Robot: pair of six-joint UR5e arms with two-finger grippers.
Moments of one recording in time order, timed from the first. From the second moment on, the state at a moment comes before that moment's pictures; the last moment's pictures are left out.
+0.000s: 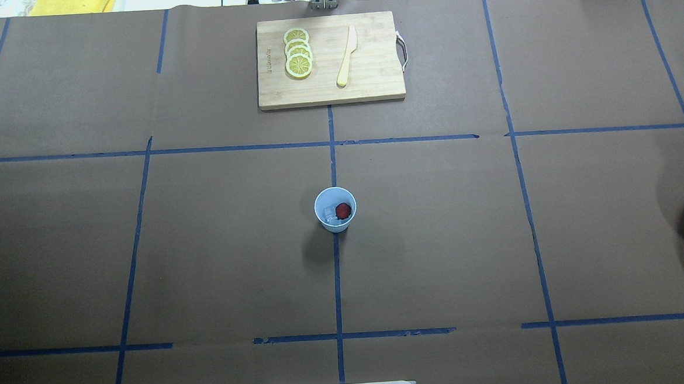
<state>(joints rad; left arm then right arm) -1.45 -1.83 -1.70 -1.22 -2.31 0.07 1.66 -1.61 1.54 -1.43 2.40 -0.02</state>
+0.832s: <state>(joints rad) -1.58 -1.69 -1.51 -1.38 -2.33 0.20 1.66 -1.61 1.54 -1.43 2.40 -0.02</state>
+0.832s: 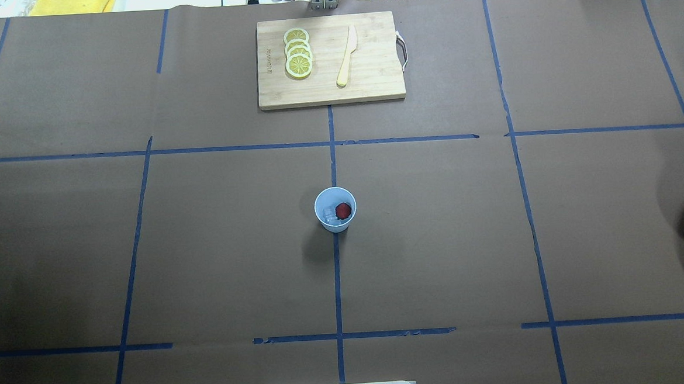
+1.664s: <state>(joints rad) -1.58 -1.67 -1.45 -1.52 -2.33 0.08 1.66 -1.61 1.54 -1.43 2.40 -0.02</state>
